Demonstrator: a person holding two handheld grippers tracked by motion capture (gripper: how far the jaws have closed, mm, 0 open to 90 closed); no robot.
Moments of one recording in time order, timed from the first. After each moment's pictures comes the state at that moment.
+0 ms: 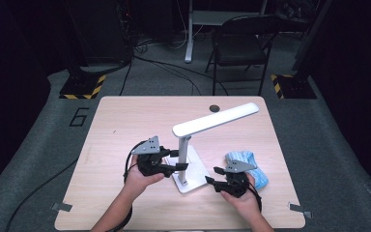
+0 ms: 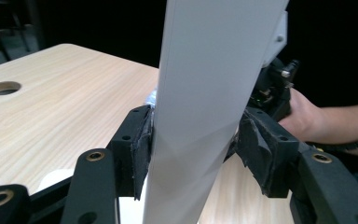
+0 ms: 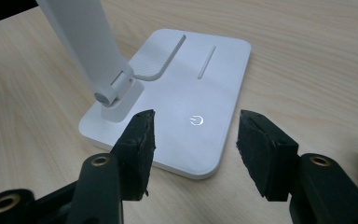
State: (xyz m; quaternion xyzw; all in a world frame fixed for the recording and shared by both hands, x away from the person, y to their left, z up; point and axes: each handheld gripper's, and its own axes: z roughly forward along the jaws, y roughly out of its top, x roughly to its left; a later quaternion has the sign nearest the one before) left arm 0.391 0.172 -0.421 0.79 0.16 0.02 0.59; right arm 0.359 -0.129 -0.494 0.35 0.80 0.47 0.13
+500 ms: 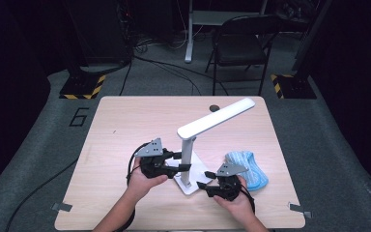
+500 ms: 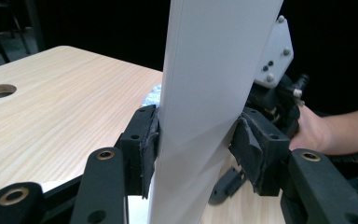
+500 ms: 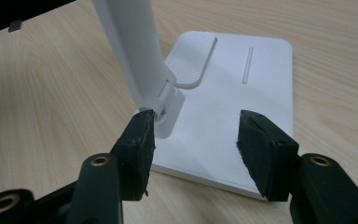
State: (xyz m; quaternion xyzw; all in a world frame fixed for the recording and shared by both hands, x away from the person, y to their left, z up) left arm 0.383 0.159 -0.424 0.78 0.17 0.04 0.60; right arm 0.353 -0.108 -0.499 0.32 0.81 0.48 0.09
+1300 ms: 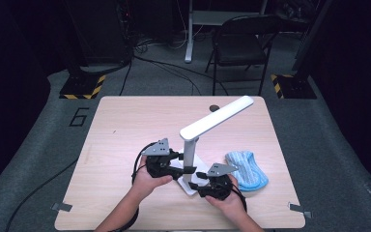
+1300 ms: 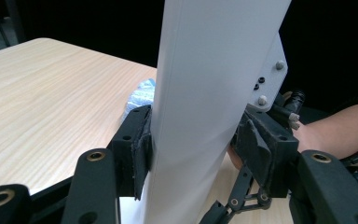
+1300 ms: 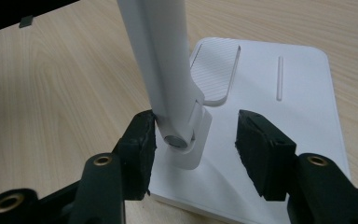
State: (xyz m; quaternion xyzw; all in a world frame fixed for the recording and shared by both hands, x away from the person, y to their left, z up) left arm 0.390 0.148 -0.427 0.79 0.15 0.01 0.59; right arm 0.358 -0.086 -0.505 0.29 0.82 0.48 0.08
